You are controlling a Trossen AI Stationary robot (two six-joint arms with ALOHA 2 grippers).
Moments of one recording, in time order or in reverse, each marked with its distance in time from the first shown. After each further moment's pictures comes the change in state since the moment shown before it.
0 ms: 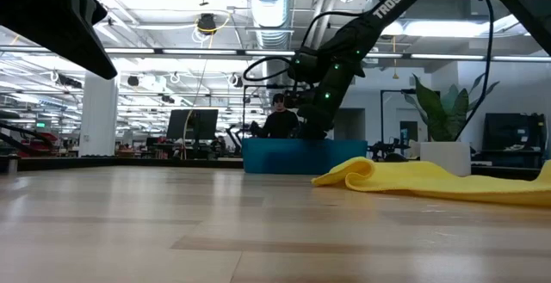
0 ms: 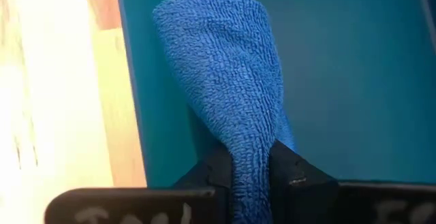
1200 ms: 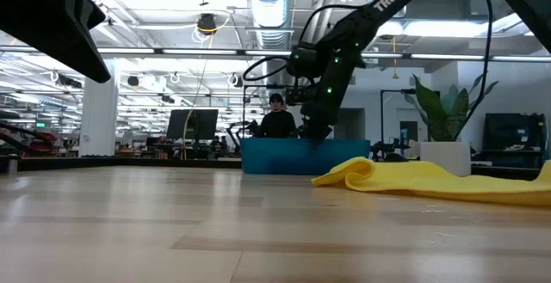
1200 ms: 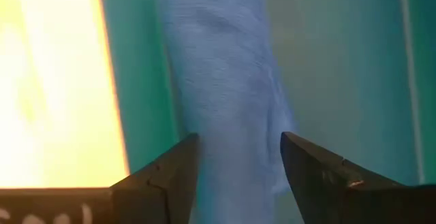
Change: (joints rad) left arm 0.001 0.000 0.000 -0.001 0.039 -0.008; right arm 0.027 -0.021 0.023 -0.102 0.085 0.019
